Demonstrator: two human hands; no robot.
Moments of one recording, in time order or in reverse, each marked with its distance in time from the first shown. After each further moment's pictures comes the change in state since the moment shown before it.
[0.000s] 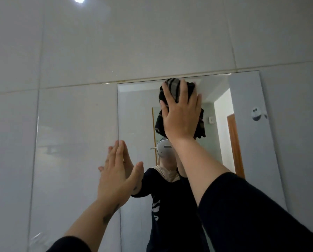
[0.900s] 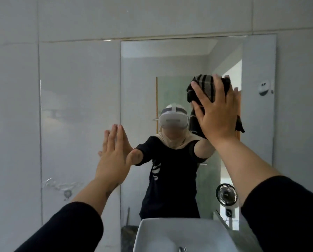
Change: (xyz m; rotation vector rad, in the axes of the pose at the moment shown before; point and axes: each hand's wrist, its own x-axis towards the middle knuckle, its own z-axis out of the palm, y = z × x) left_hand -0.050 -0.025 0.014 0.165 -0.123 -0.082; right_hand -0.069 0.090 -0.042 -0.089 -0.167 -0.164
